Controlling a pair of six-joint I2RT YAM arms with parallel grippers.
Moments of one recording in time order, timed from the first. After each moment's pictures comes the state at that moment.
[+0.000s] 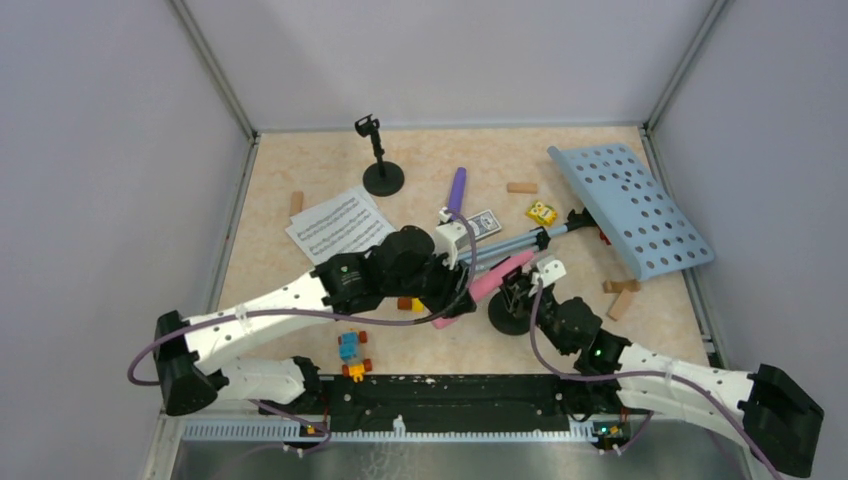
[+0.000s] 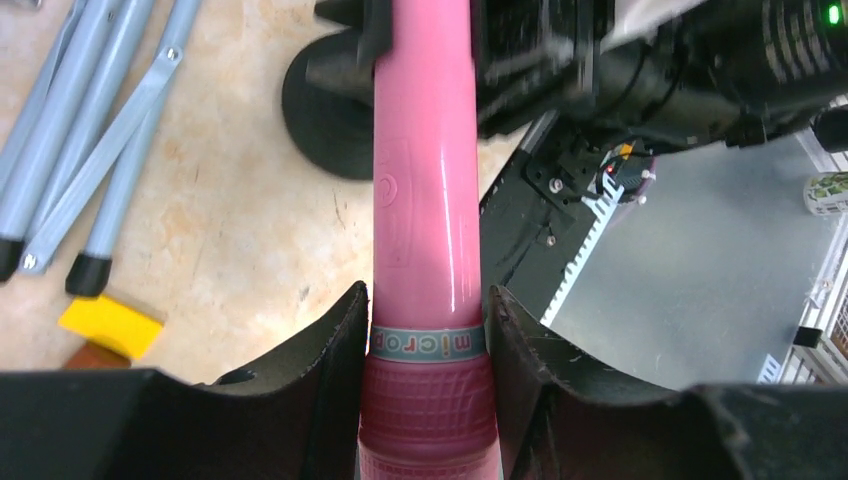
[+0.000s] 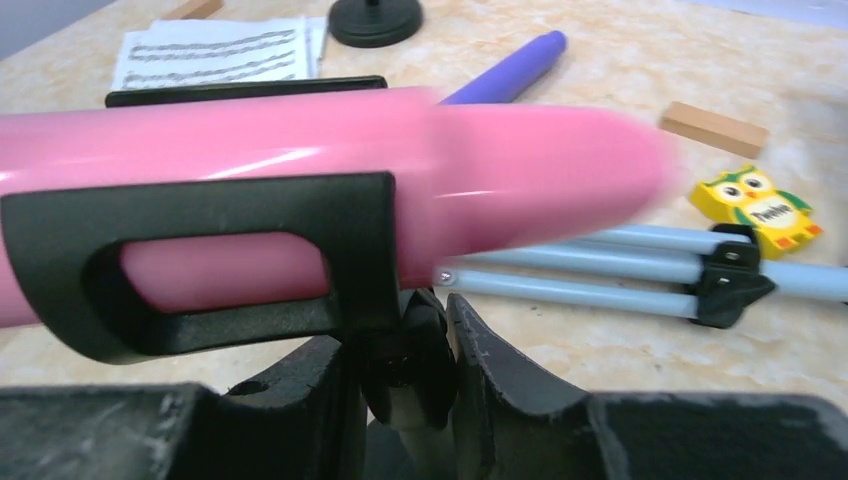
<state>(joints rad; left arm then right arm) -1.06 1.23 1.09 -0.46 0.18 -0.44 0.98 0.71 0.09 0.57 0.43 0.09</state>
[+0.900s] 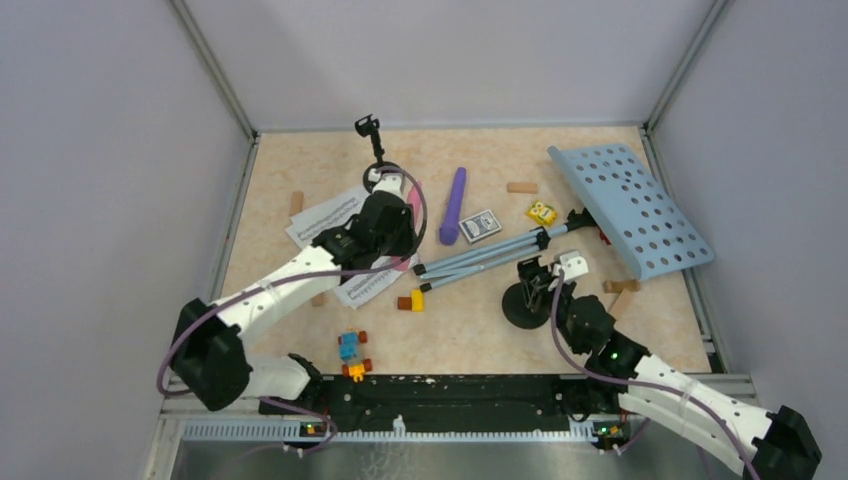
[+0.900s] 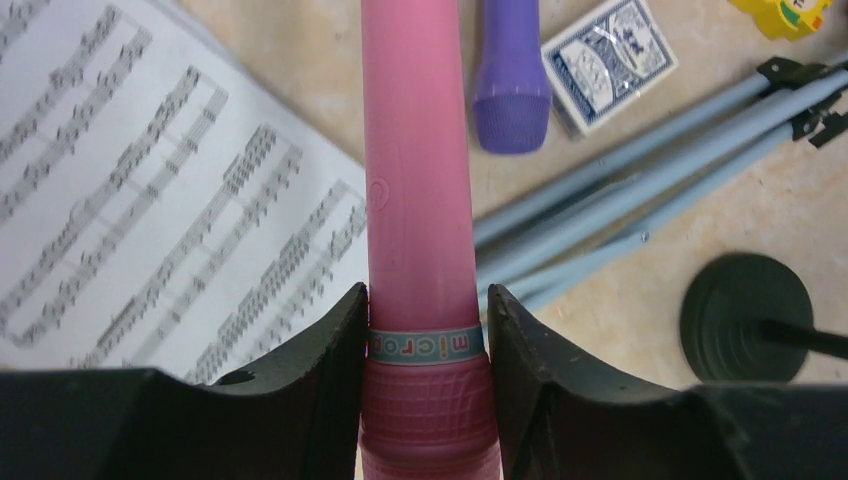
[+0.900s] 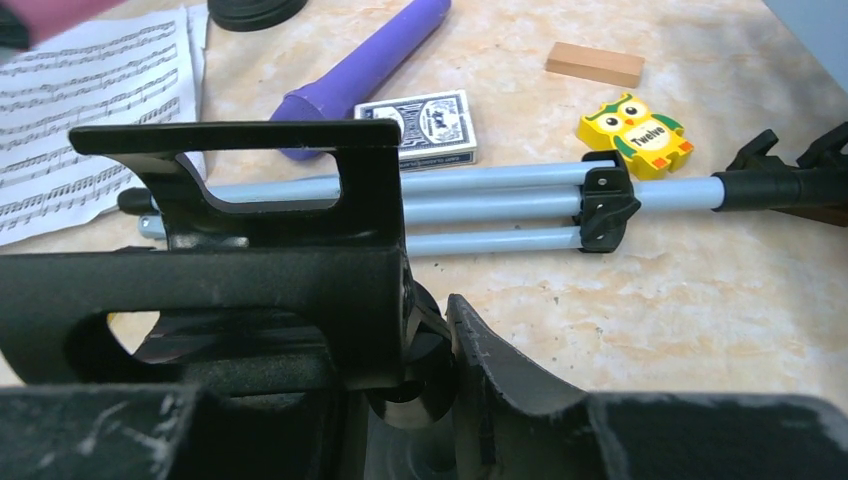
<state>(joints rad) -0.70 1.27 0.99 -0.43 -0.23 -0.54 0.83 0.47 0.09 0.26 0.47 0.16</state>
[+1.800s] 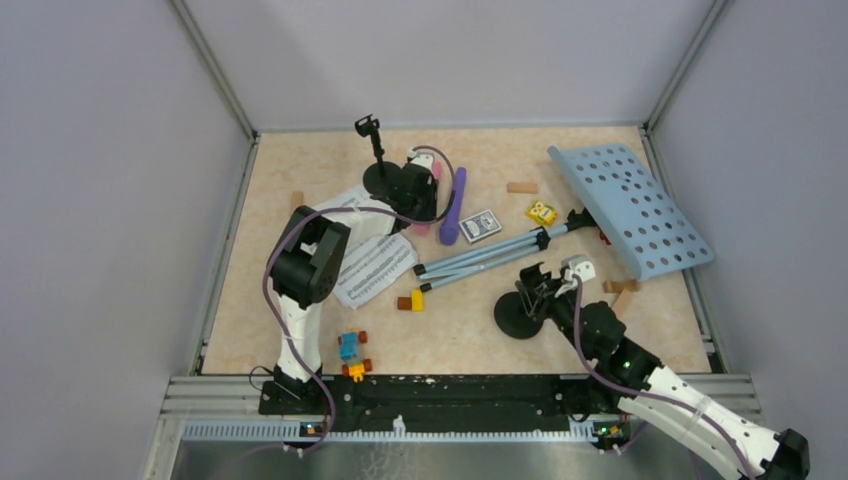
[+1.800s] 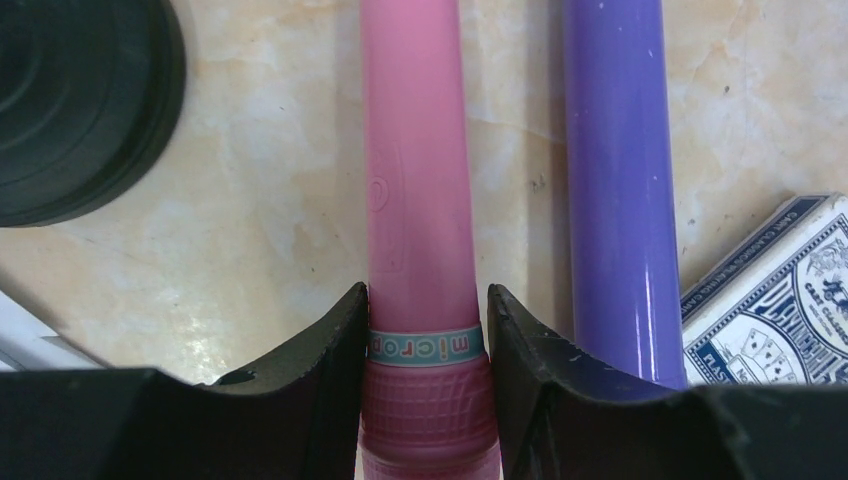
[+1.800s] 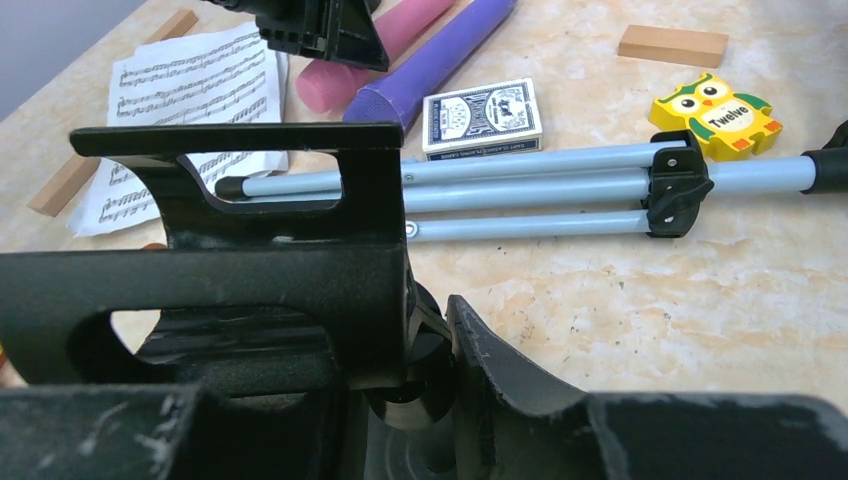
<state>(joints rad) -0.52 2.04 1.32 0.04 -0.14 -0.29 0.83 0.27 0.09 0.07 0.34 0.26</state>
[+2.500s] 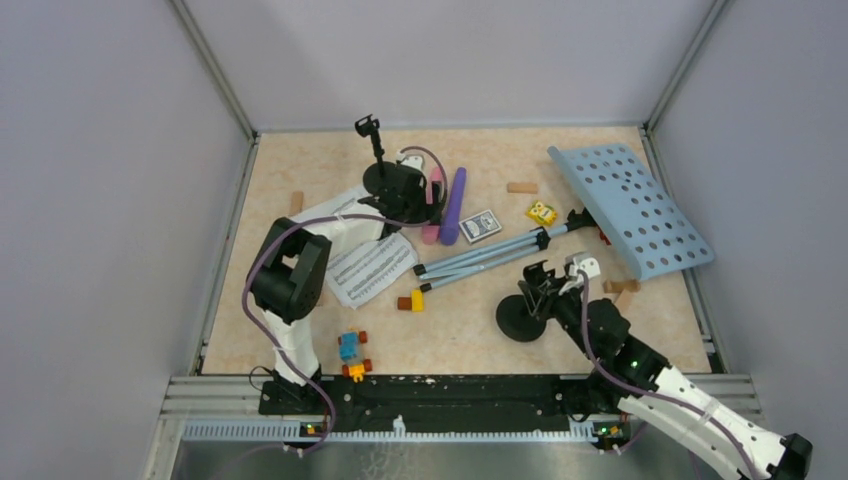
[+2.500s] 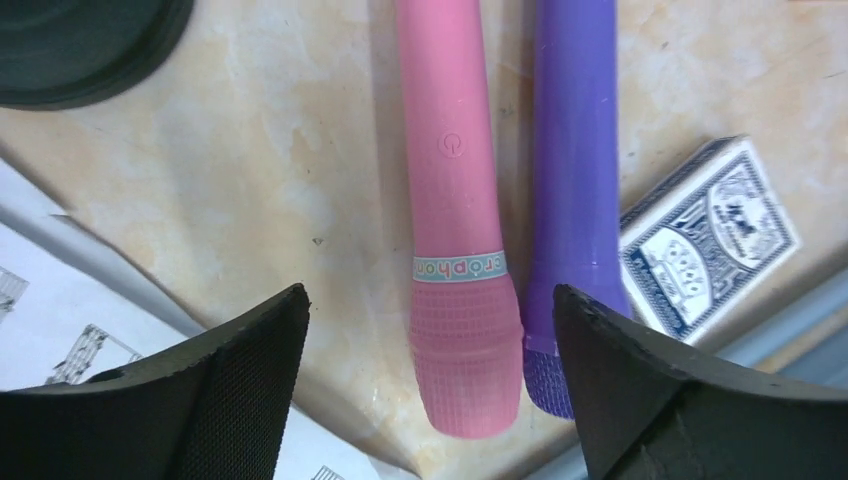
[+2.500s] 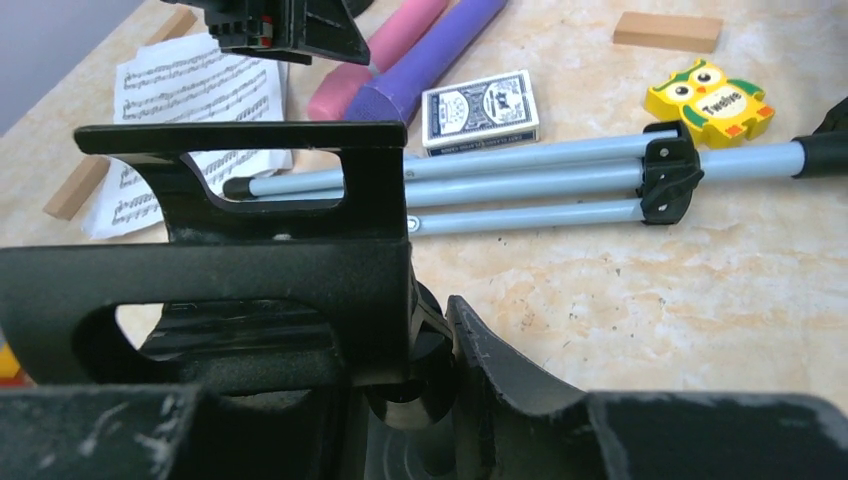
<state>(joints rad) -0.52 1.91 1.23 -0.04 -0.09 -0.40 0.83 0.24 0.14 -0.05 0.35 0.31</state>
